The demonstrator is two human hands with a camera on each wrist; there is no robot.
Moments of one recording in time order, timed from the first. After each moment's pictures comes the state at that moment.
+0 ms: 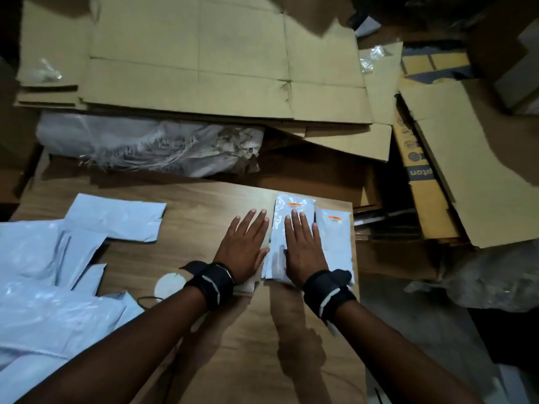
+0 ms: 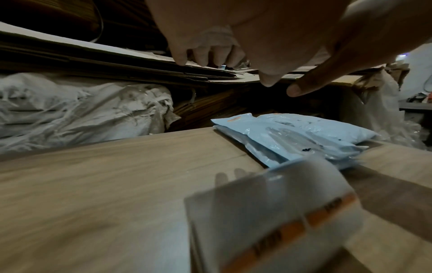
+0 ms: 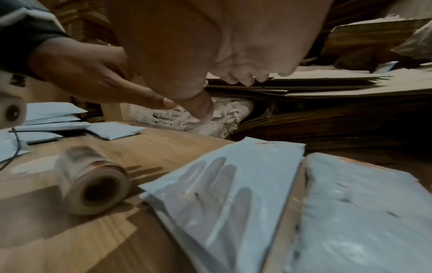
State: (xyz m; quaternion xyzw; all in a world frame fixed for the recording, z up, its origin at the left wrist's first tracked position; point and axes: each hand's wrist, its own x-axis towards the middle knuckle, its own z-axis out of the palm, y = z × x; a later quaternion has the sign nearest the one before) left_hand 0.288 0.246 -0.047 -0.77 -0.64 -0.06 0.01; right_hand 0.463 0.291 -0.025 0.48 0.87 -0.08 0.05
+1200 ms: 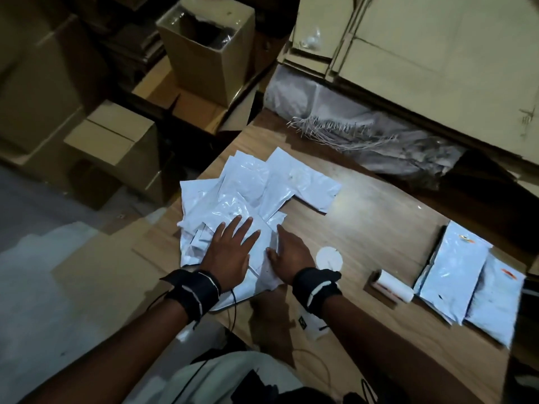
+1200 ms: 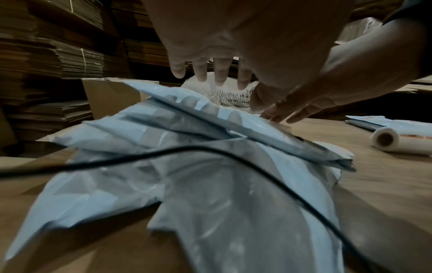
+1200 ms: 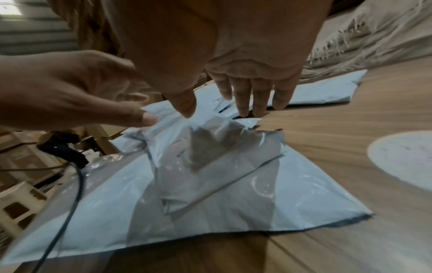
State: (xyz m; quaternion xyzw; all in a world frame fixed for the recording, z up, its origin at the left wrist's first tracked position) left_hand 0.011 -0.068 -0.052 -0.58 -0.81 -0.06 -0.04; right_hand 0.136 0.078 -0.052 0.33 0.89 -0.31 0.10
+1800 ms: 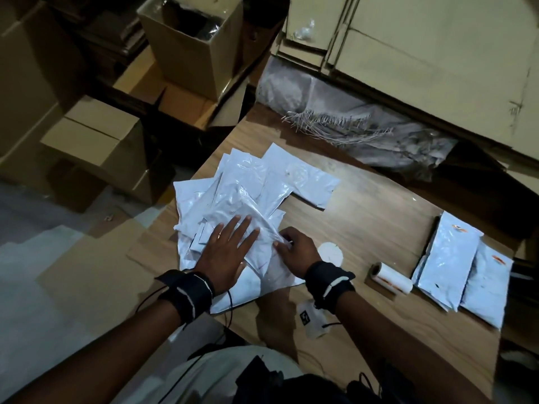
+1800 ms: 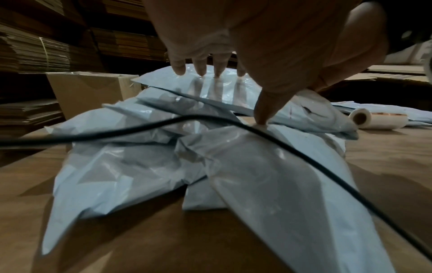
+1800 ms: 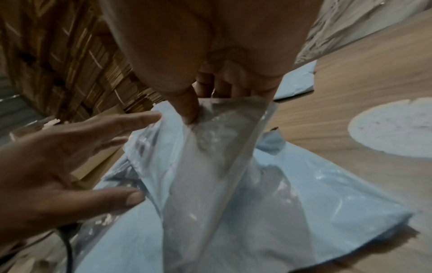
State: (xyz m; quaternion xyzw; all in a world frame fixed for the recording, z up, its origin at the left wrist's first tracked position) left_hand -0.006 -0.077 -0.055 -0.62 -0.78 -0.05 -0.05; right_hand 0.134 0.088 -0.039 0.40 0.81 -0.43 0.06
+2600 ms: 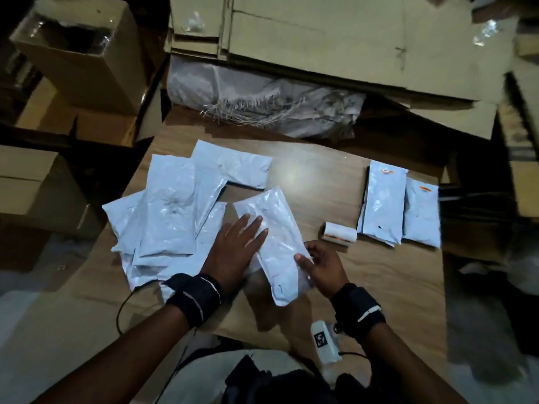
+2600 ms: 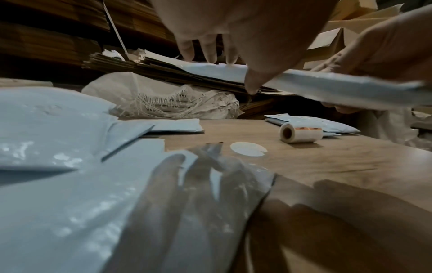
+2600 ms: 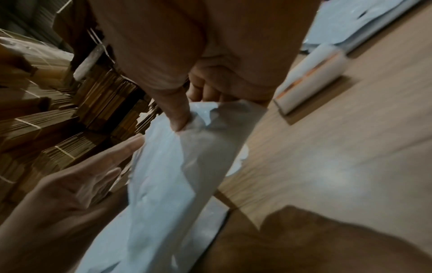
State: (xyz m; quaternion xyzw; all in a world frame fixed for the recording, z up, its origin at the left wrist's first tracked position) left_hand 0.084 -0.006 -0.047 -0.76 -0.64 -0.16 -0.02; right_hand 0.312 0.080 -0.027 0.54 0.62 -0.55 -0.17
